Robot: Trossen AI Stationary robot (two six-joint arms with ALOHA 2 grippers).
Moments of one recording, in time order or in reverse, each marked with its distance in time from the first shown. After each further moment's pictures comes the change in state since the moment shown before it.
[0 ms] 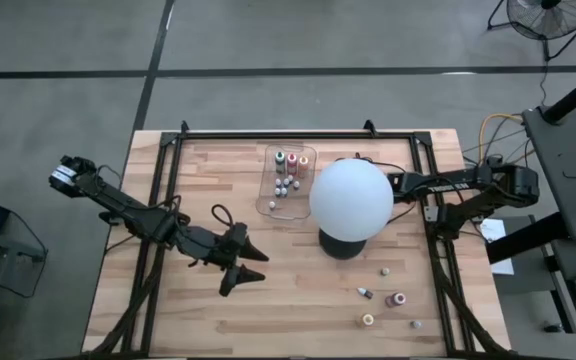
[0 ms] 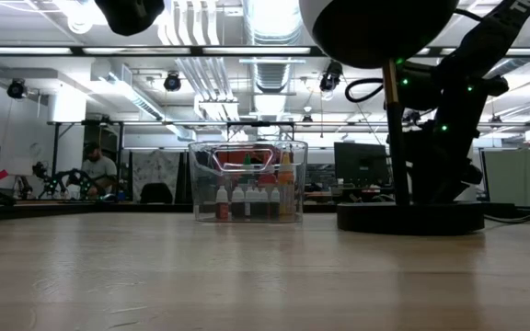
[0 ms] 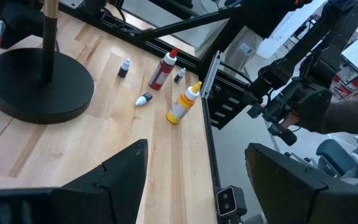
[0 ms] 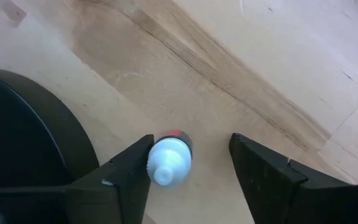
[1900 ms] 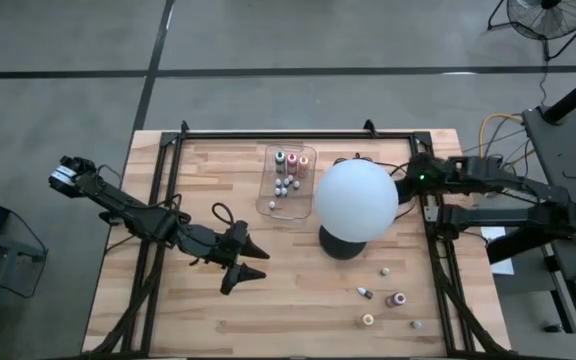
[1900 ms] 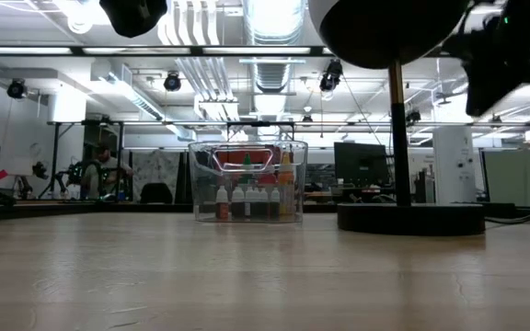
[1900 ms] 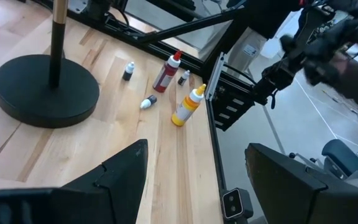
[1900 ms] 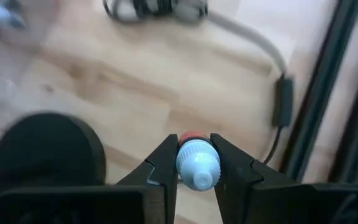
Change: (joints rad) left arm 0.013 0.000 0.000 -0.001 0.000 0.021; right arm 0.000 -0.602 0.300 -0.804 0.201 0.275
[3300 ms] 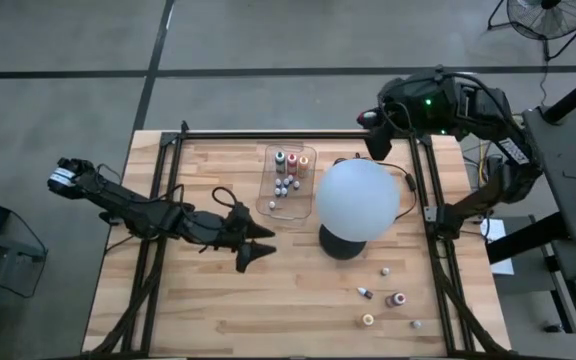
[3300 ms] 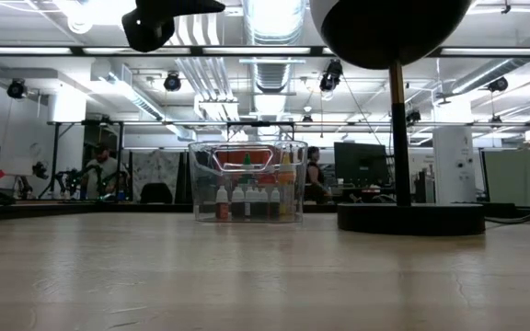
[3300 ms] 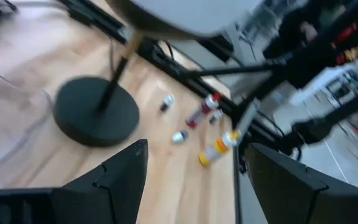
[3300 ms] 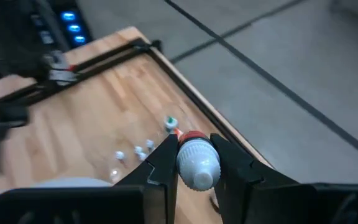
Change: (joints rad) left arm 0.097 0.000 0.000 0.028 -0.102 -0.112; right arm 0.066 0.701 1.307 -0.088 -0.023 -0.621
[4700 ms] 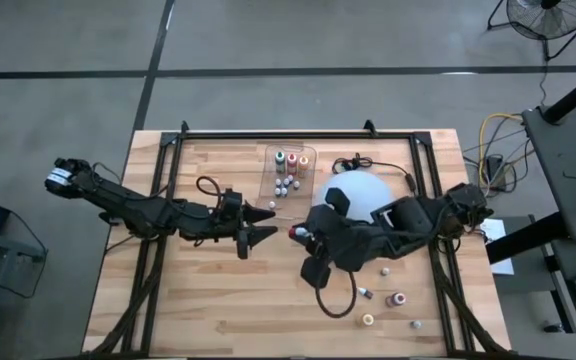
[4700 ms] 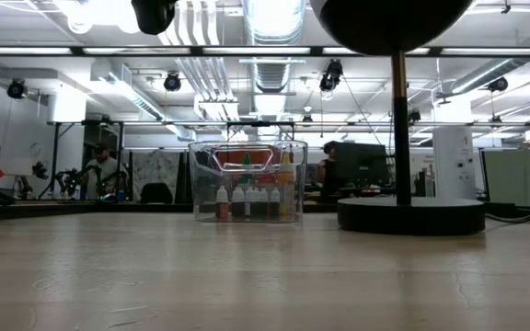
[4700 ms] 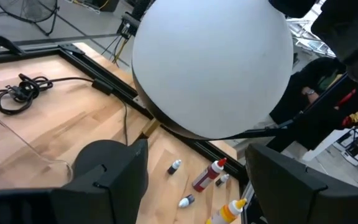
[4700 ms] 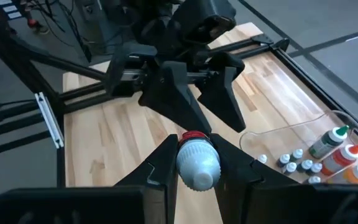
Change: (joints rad) left arm 0.017 -0.036 0.000 0.145 -0.179 0.073; right arm 0.681 0.467 0.218 0.143 0.294 0.343
